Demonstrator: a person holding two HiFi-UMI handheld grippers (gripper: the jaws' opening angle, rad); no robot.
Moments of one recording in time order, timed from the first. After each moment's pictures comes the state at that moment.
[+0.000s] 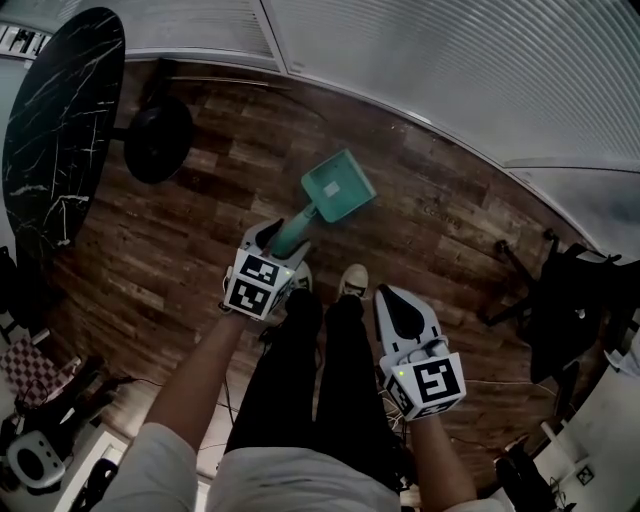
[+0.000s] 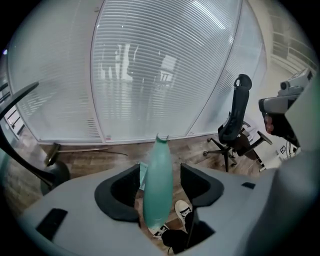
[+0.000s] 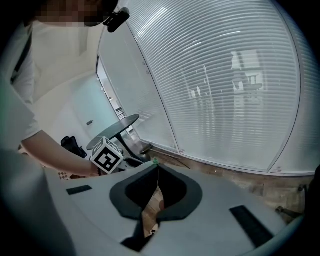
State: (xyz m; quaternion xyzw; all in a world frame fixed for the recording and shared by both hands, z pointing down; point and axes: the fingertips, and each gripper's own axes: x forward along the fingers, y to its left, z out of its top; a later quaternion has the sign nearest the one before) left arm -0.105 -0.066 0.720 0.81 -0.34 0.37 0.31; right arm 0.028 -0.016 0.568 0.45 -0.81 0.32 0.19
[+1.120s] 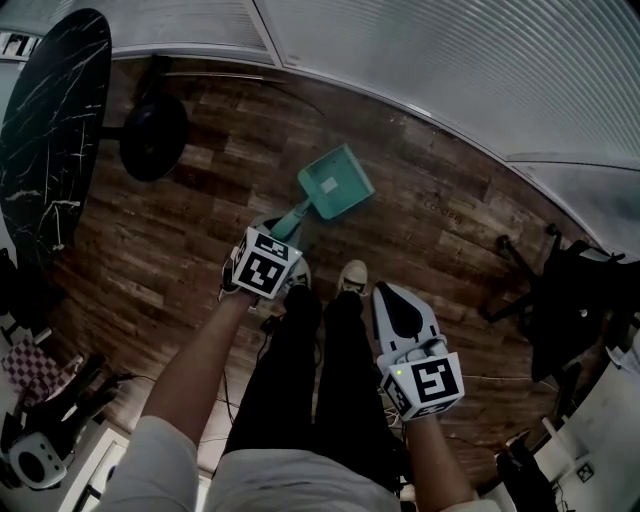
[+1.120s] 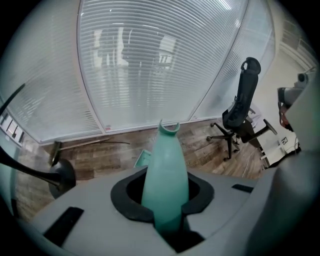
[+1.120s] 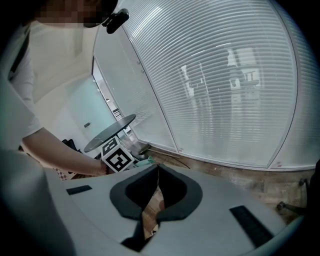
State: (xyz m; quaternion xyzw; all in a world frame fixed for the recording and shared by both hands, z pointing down) left arm -0.095 -0.078 0.762 0.77 -0.31 0.45 0.33; right arm 0.039 -0.024 0.585 0.46 -0.80 0.33 0.18
